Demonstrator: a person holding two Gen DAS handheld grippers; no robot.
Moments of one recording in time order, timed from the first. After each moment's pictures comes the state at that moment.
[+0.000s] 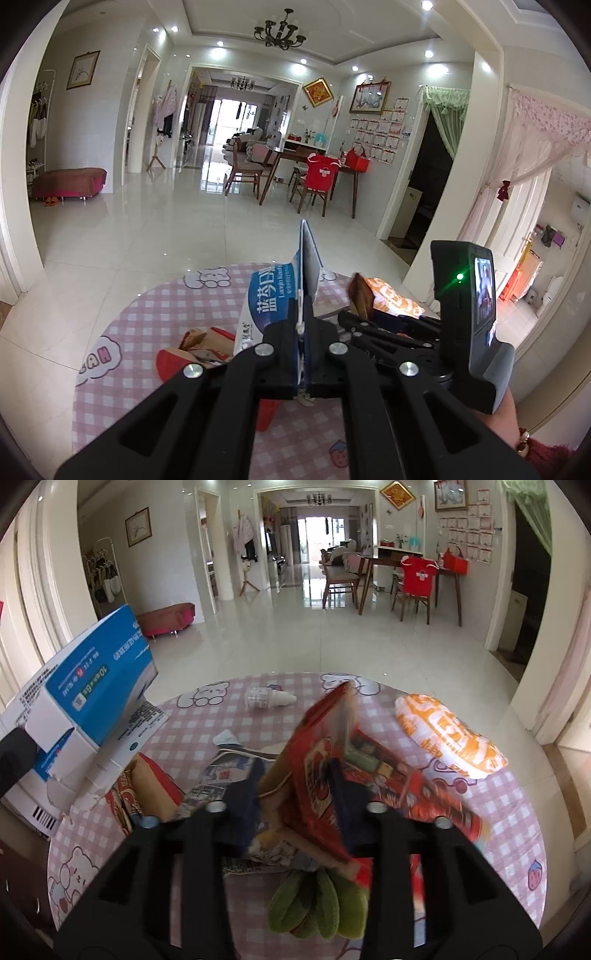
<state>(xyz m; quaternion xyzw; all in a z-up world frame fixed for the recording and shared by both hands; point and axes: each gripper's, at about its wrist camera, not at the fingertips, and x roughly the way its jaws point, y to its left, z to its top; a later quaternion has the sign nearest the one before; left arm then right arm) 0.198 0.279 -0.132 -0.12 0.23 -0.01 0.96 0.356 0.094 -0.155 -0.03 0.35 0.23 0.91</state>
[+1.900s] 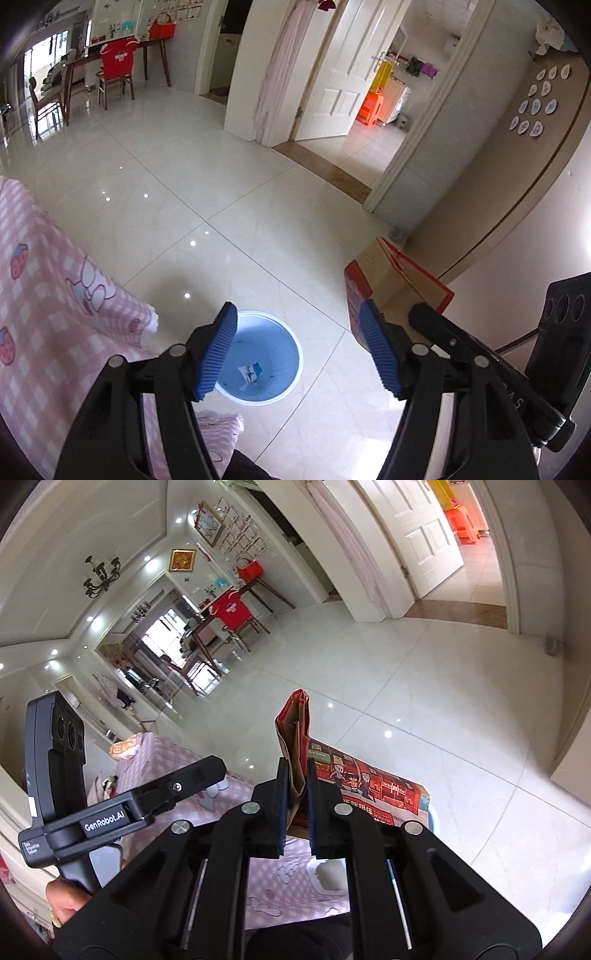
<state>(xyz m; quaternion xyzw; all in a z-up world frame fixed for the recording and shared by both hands) 0.244 -0.192 -0.269 0.02 0.46 -0.33 0.83 0.155 -0.421 -0.251 0.33 0.30 -0.01 0.90</state>
